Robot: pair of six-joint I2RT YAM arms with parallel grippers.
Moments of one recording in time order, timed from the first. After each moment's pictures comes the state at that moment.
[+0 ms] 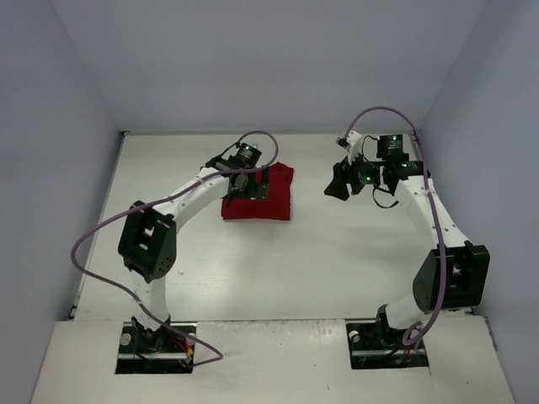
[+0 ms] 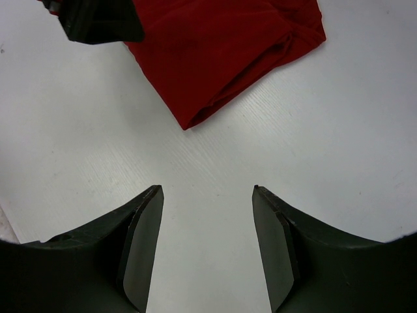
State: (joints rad) left arm -0.56 1.88 1.59 -0.71 -0.17 -0.44; right arm 0.08 1.50 1.27 -0.61 -0.77 -0.45
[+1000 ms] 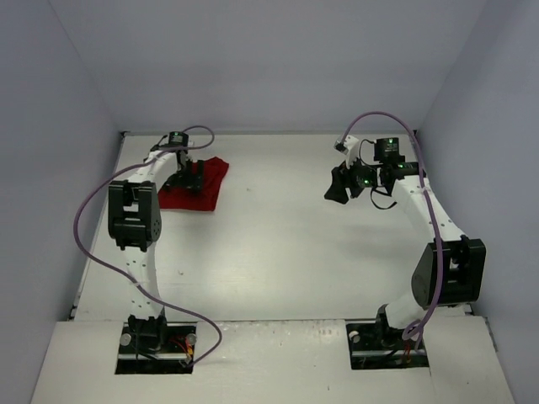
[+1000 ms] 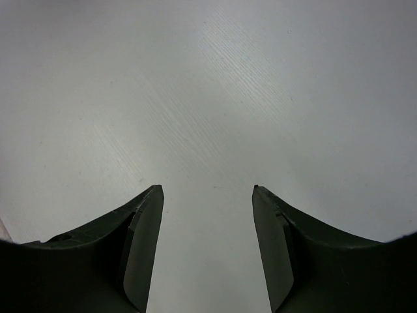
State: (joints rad) left arm -0.06 2.15 1.72 -0.73 -0.12 -0.01; right arm 0.08 1.53 1.24 -0.61 -0.75 -0.47
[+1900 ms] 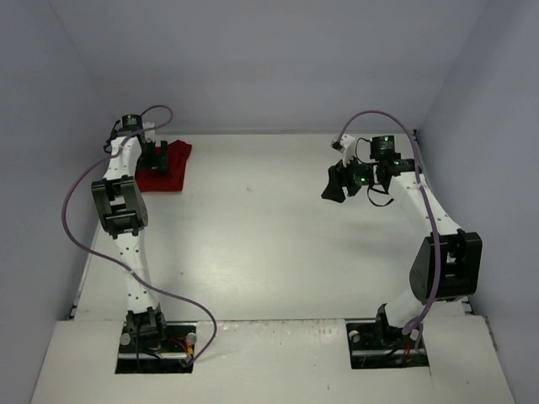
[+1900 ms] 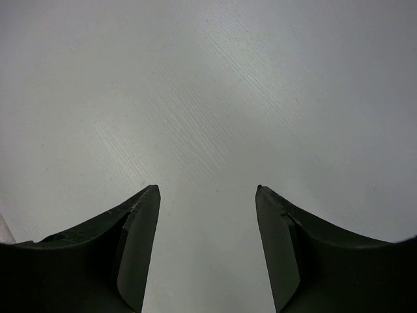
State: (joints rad) left arm 0.19 2.44 2.24 -0.88 0.03 0.12; right arm 0.09 1.57 1.26 -0.61 -0.74 -0.46
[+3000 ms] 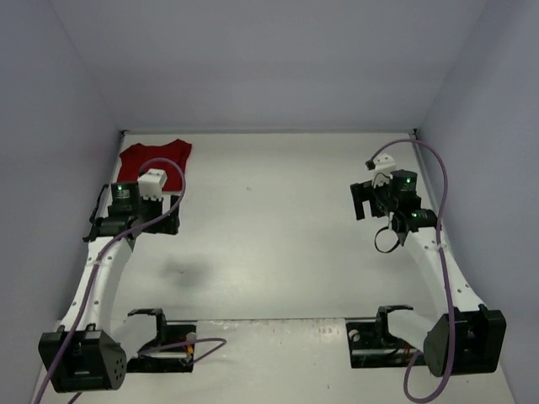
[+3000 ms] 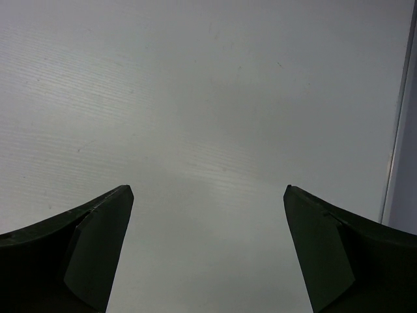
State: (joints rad) left arm 0.05 1.03 0.89 -0.66 0.16 0.13; right arm 0.06 1.10 0.82 -0.36 -0.06 -0.23
